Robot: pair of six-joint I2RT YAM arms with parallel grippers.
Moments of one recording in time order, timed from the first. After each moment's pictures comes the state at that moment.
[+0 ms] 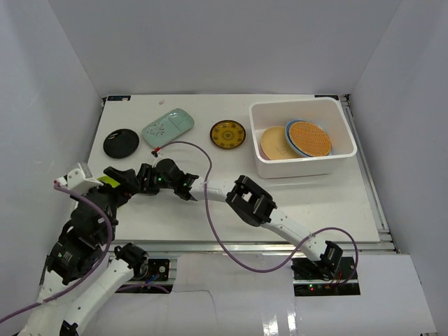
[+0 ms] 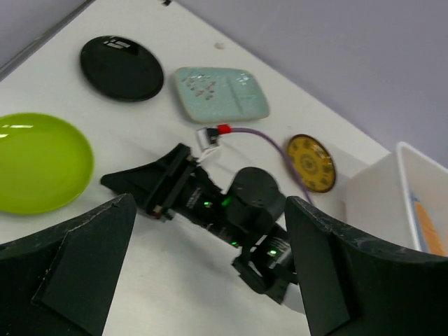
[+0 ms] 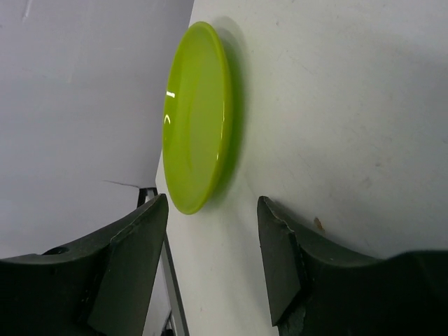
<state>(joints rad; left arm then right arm) -0.55 0.35 0.93 -0.78 -0.71 -0.62 1.12 2.77 2.20 0.34 -0.25 1.13</state>
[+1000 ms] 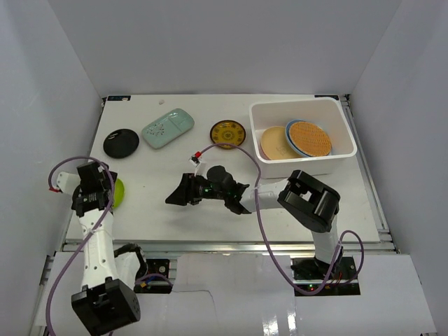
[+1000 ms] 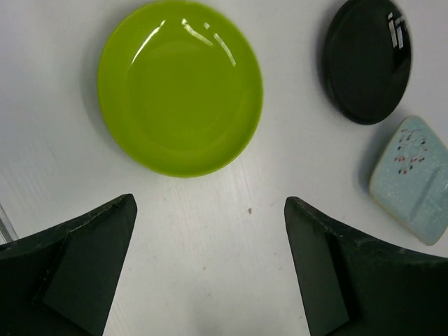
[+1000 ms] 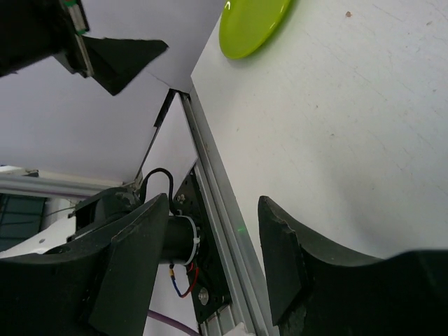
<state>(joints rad) 0.31 0.84 0.74 -0.65 -0.39 -0.94 1.07 1.96 1.04 0.74 -0.35 0.93</state>
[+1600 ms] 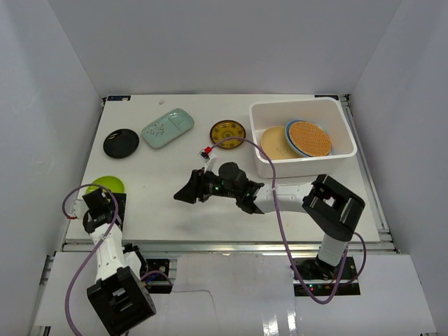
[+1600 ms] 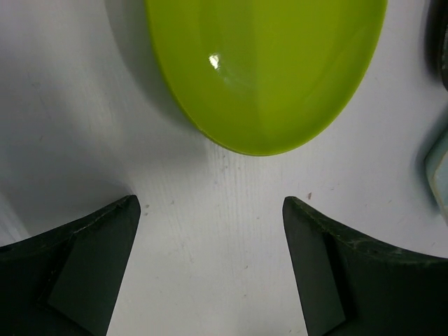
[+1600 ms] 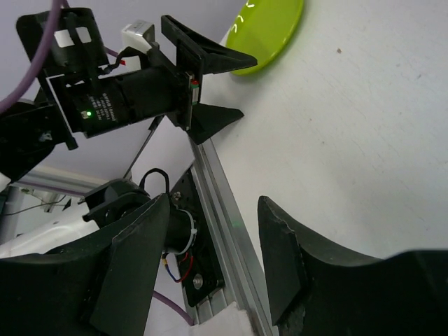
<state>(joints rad) 0.52 0.79 0.34 -0.42 -0.05 -0.98 1.05 1.77 0.93 0.67 -0.32 0.82</state>
